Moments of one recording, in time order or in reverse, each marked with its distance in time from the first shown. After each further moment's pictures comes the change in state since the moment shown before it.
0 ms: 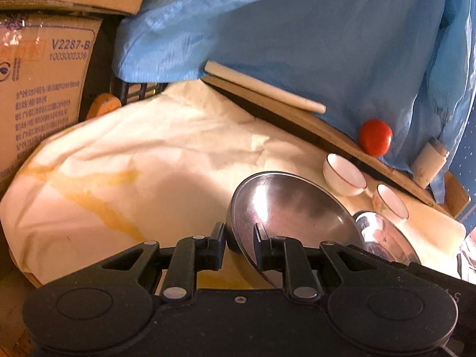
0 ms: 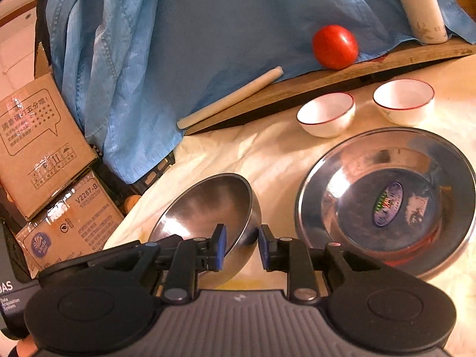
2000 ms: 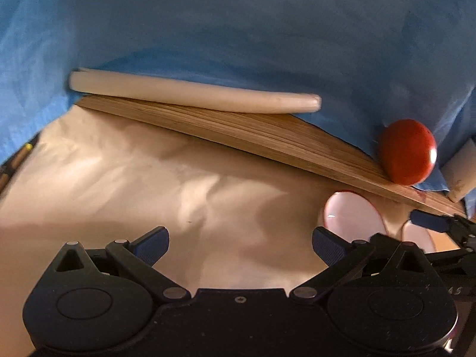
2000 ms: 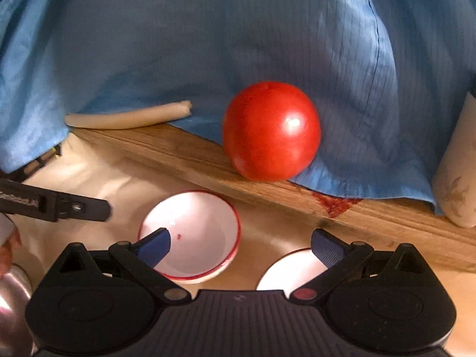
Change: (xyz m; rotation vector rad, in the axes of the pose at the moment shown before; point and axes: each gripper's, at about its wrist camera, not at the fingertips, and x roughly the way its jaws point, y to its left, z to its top) left arm 0.177 -0.074 0.125 0.145 0.253 -0.032; right arm 0.111 -0.086 0.159 -0.414 0.148 -0.217
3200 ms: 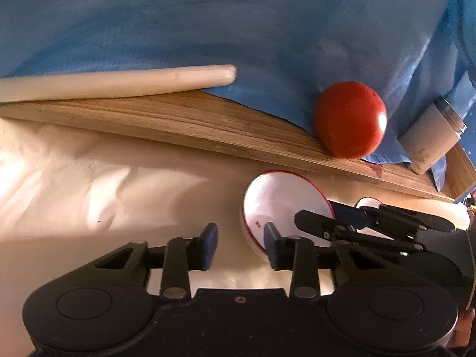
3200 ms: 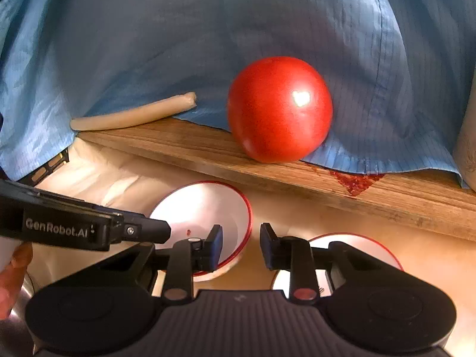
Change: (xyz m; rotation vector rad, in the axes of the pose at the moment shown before) left arm 0.020 -0.047 -0.004 0.107 0.047 -0.136; right arm 0.004 -0.012 -0.013 0.053 -0.018 0.052
